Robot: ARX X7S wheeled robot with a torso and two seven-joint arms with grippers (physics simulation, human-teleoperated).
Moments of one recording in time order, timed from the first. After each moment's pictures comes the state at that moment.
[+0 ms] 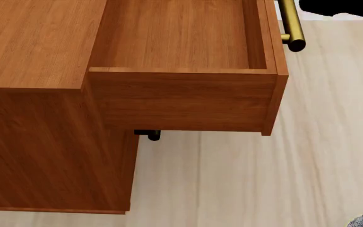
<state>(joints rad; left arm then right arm) -0.96 -0.59 0.11 0.86 -0.95 -0.67 -0.70 1.25 0.81 -0.39 -0.10 1.41 0.66 0.69</state>
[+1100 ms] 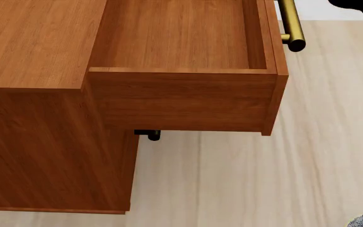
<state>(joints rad) -0.93 -0.60 0.12 0.85 -0.94 -0.63 -0.69 1.93 0.49 -0.95 0.39 1.08 1.12 0.20</state>
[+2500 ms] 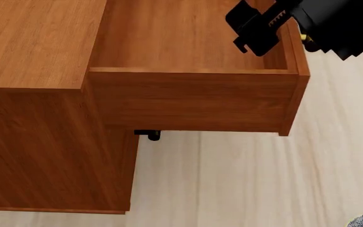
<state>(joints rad) -0.90 -0.64 0.09 0.85 -0.96 -0.60 -0.69 1.98 0.39 -1.36 0.53 0.83 1.17 -0.12</state>
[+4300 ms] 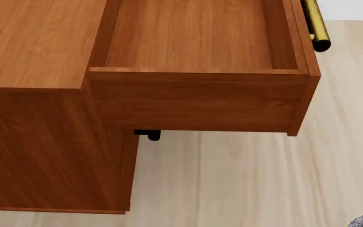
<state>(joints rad) -0.96 -0.64 0.11 0.86 -1.01 -0.60 -0.73 2.25 0.55 -1.37 0.42 0.80 1.34 -0.15</state>
